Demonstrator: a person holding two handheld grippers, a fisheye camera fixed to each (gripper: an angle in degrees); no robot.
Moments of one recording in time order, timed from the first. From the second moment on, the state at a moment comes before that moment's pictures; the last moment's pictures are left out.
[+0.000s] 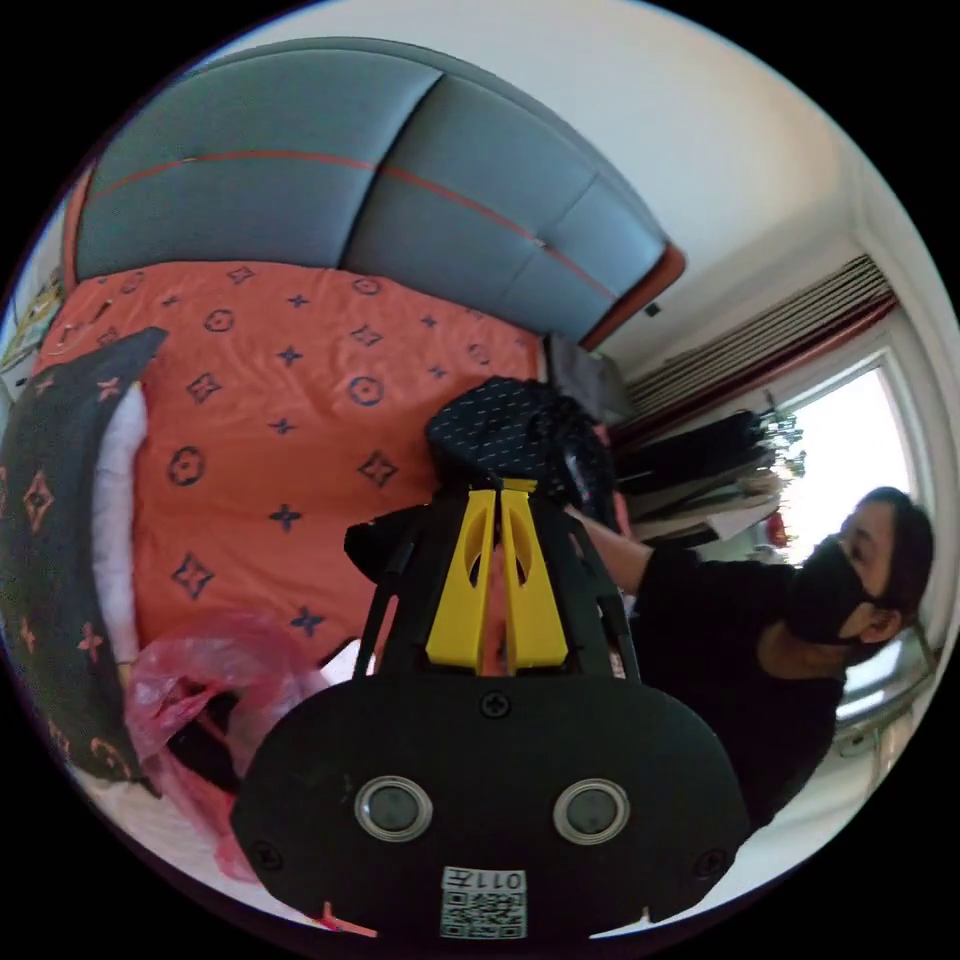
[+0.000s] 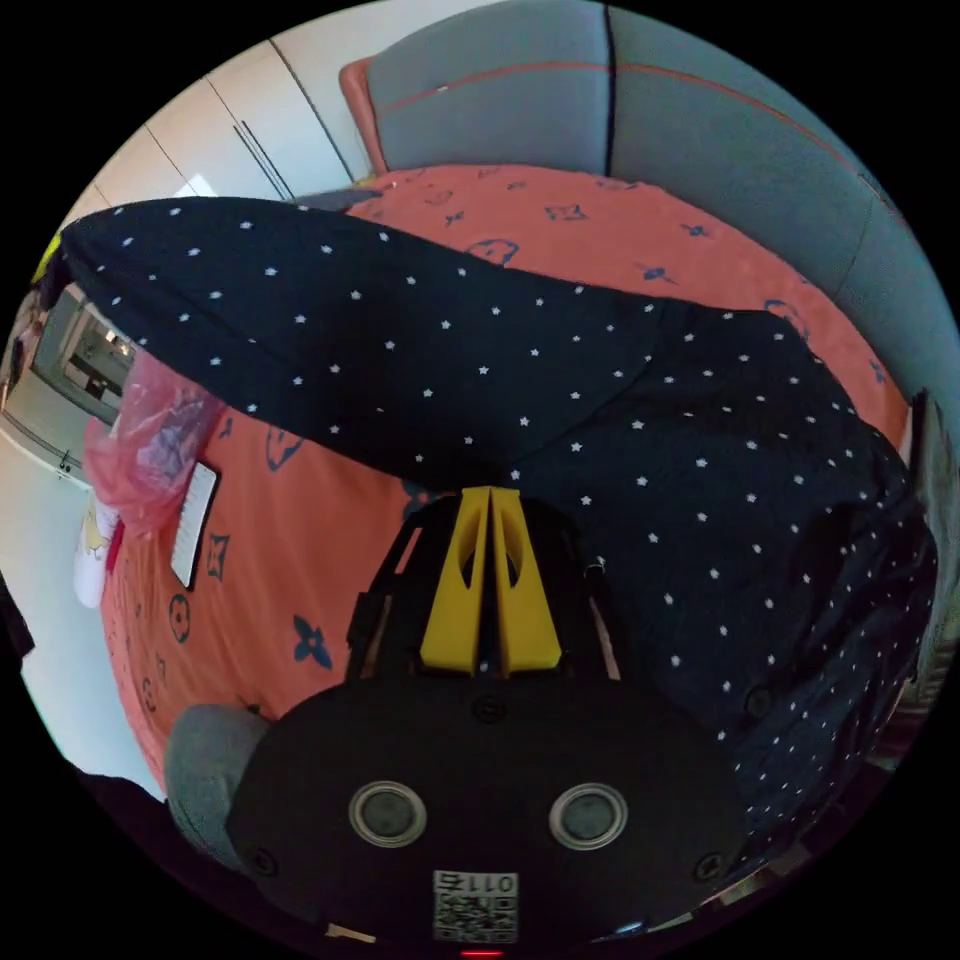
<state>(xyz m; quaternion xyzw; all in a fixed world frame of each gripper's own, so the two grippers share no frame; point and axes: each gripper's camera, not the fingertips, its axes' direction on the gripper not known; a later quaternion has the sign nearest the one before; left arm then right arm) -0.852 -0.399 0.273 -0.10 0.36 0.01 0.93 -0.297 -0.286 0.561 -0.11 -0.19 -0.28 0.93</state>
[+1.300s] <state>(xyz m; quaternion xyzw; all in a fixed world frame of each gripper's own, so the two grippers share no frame) -0.242 -0.505 0.609 -0.22 0.22 0.29 0.91 0.105 -0.243 0.464 -0.03 -0.05 -0.19 0.98</state>
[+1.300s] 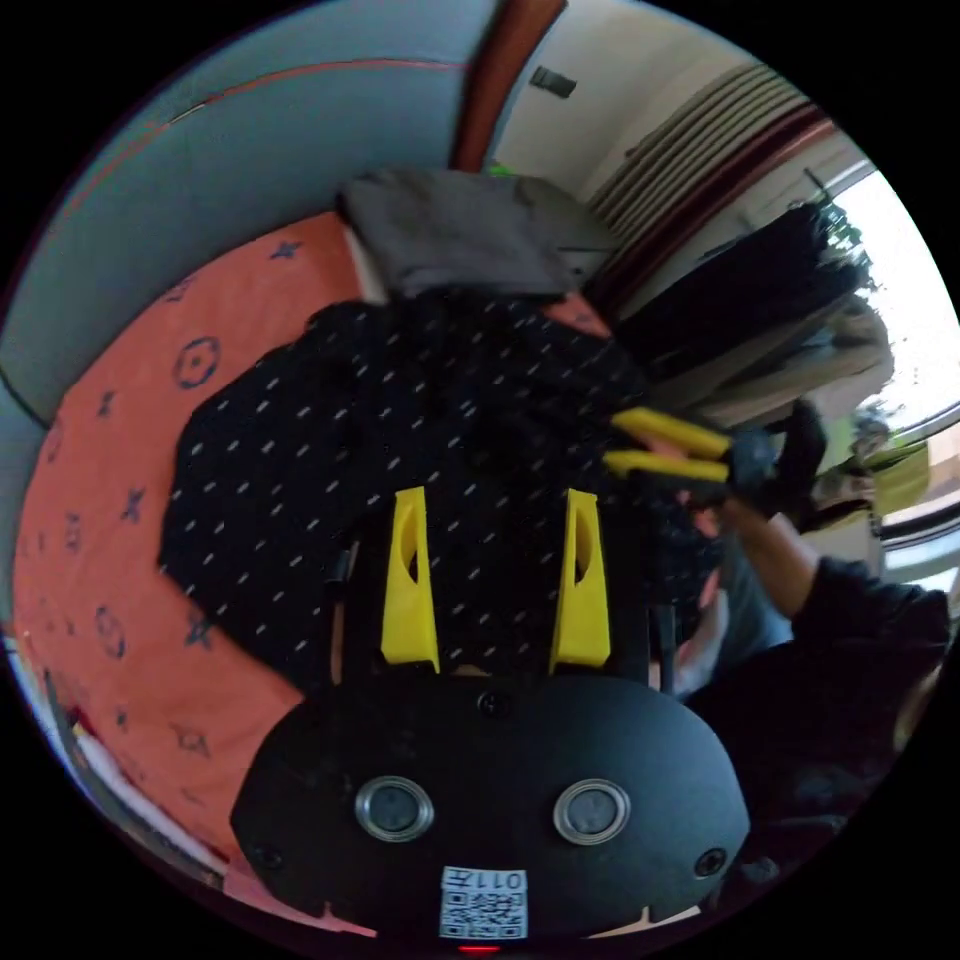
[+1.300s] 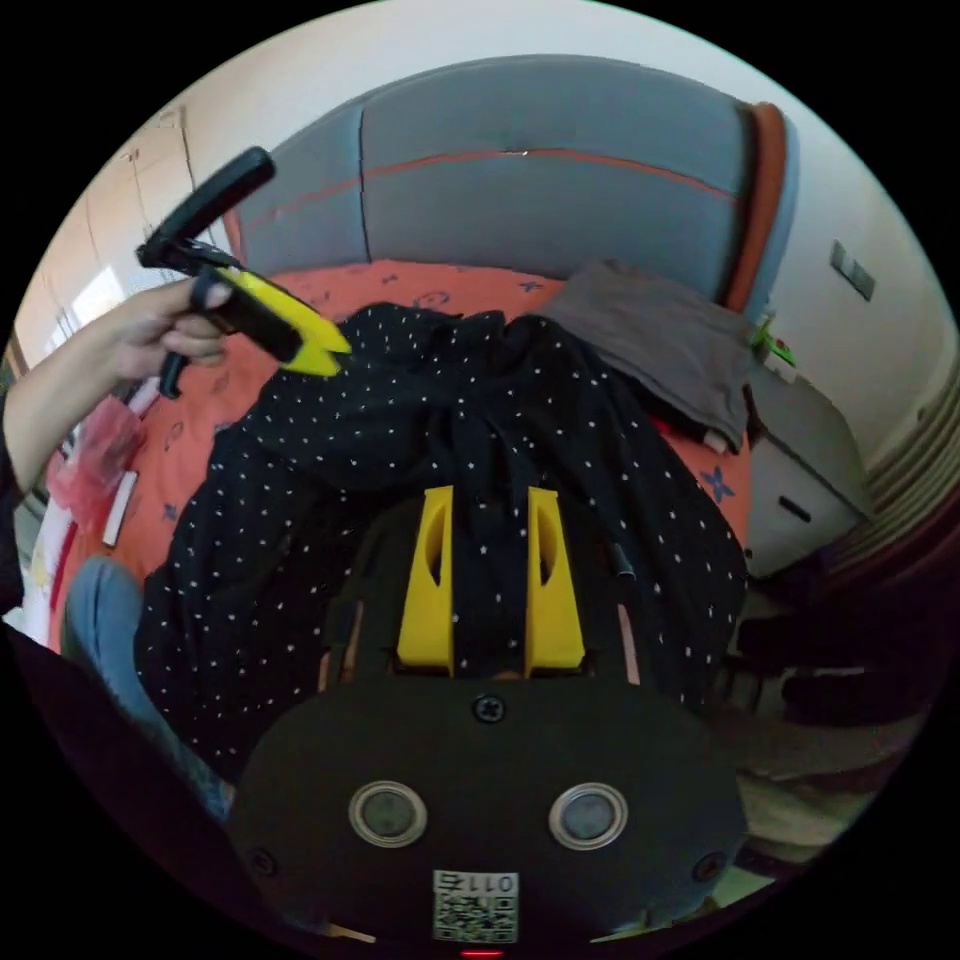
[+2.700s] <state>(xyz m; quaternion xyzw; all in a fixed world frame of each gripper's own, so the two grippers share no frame) -0.217 -0.495 0.741 -0.20 0.08 0.26 0.94 0.336 -0.248 0.484 -0.12 -0.06 -0.16 0.98</state>
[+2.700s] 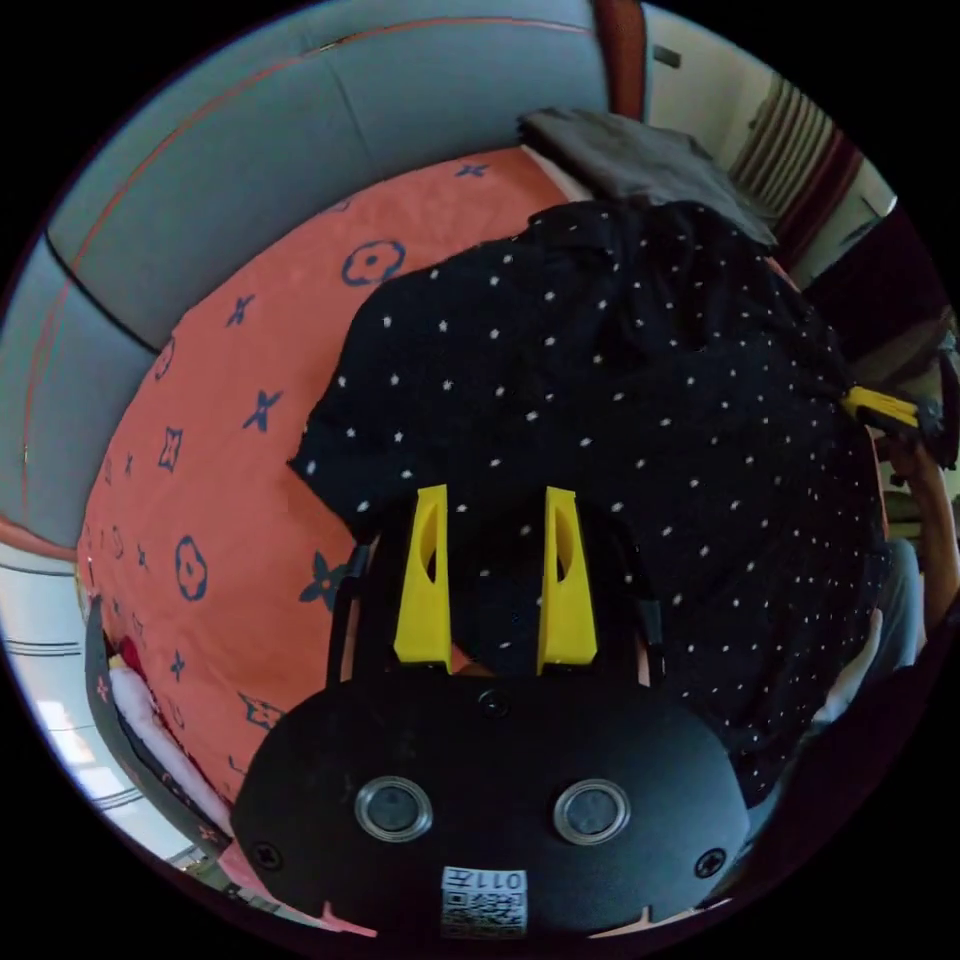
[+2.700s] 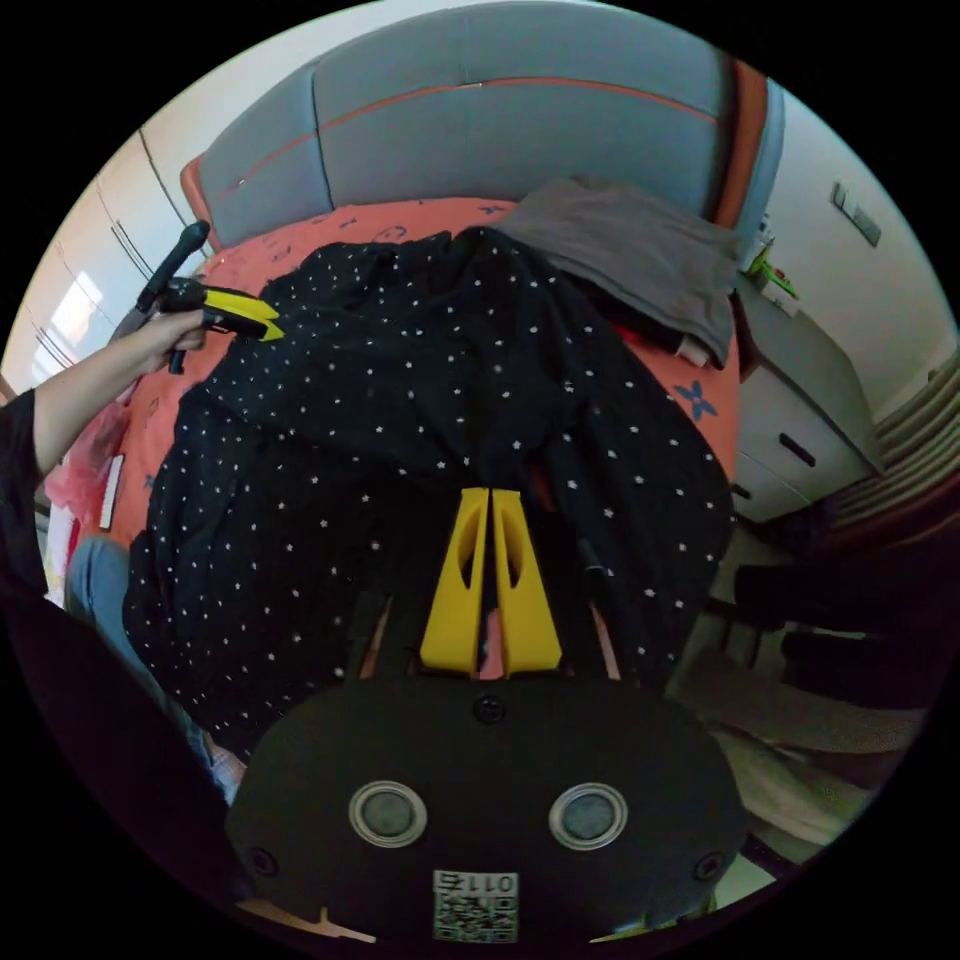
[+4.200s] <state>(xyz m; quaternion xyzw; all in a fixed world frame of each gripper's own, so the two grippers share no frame) -0.031 -0.428 0.602 -0.04 0.27 0.44 0.85 0.599 -0.149 0.441 -0.08 -0.10 0.04 0.99</state>
